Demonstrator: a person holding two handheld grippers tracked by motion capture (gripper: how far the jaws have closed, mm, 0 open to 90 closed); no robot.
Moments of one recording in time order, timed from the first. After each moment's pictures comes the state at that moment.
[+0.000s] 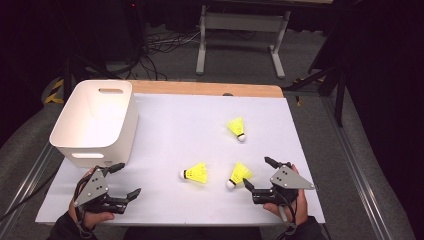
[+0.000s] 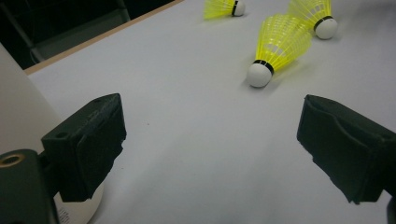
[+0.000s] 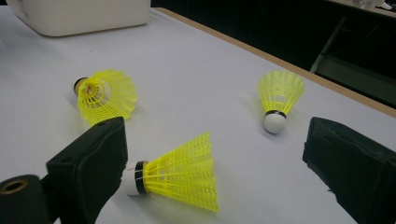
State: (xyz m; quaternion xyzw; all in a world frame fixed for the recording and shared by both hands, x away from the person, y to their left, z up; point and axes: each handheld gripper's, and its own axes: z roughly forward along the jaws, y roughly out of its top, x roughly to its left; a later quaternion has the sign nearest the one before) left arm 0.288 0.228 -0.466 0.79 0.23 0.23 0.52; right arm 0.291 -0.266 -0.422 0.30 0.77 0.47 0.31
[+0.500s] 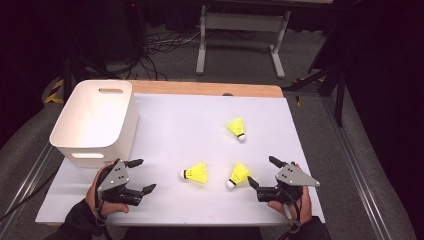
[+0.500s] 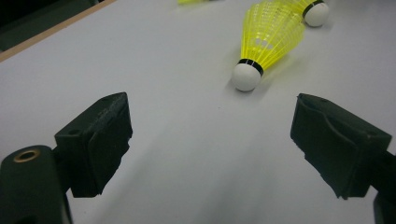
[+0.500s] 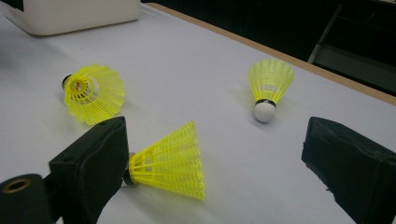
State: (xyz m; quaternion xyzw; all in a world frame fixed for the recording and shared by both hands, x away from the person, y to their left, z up) left arm 0.320 0.189 -0.463 0.83 0.20 0.19 0.48; right arm 0.295 -0.278 -0.423 0.31 0.77 0.46 0.30
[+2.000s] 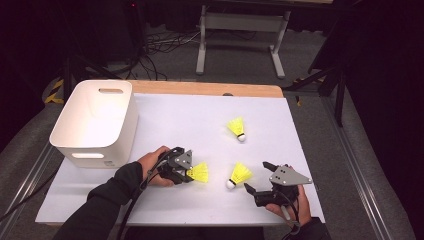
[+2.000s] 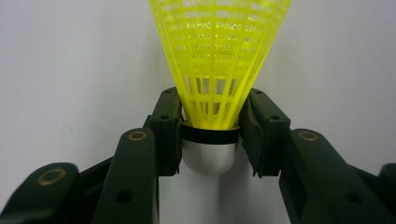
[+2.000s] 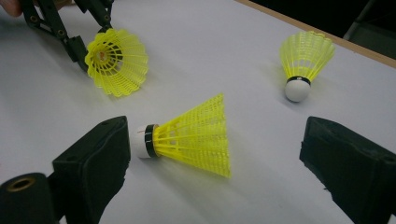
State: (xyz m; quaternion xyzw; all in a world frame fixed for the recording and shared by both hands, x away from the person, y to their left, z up) left arm 0.399 0.060 -0.454 0.96 0.00 0.05 0.27; right arm 0.297 -0.273 -0.432 0.30 0.81 0.44 0.26
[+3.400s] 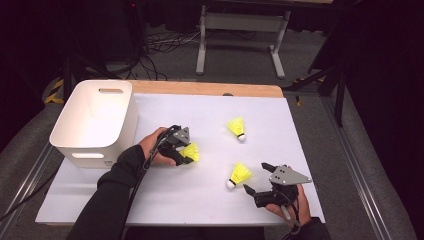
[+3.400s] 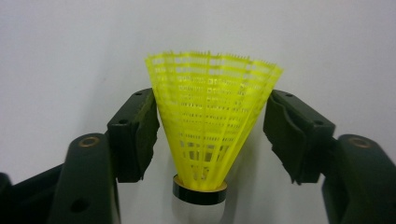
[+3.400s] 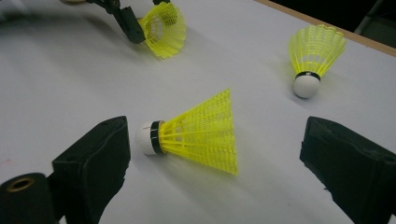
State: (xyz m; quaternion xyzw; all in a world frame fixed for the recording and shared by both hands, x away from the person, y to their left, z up) left arm 0.456 0.062 -0.444 0.95 0.05 0.06 0.29; right arm 0.298 -0.274 -0.434 0.30 0.81 0.44 0.24
